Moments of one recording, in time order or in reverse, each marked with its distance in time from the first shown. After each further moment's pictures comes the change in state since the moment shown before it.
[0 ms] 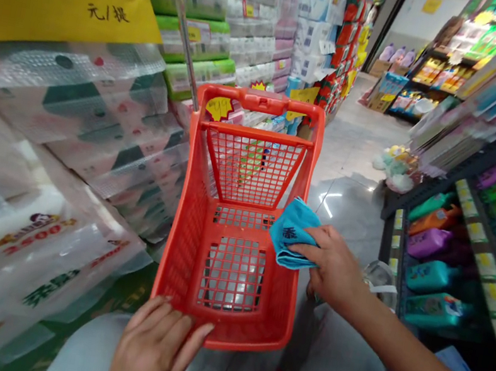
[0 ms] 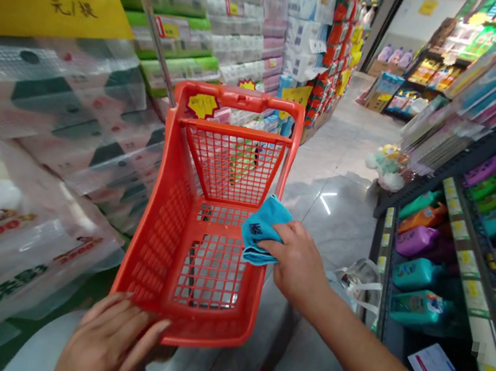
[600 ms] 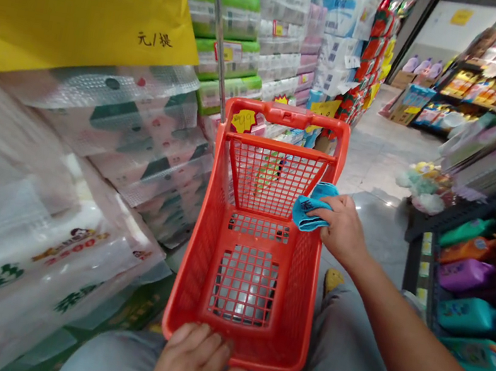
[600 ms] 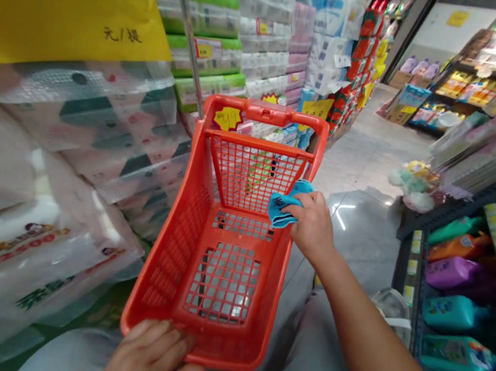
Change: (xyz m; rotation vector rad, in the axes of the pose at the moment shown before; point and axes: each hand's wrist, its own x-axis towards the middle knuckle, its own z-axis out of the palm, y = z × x) left_hand -0.005 -0.002 0.017 -0.043 -0.085 0.044; right_hand 0.102 0.087 0.054 -0.074 0.191 0.044
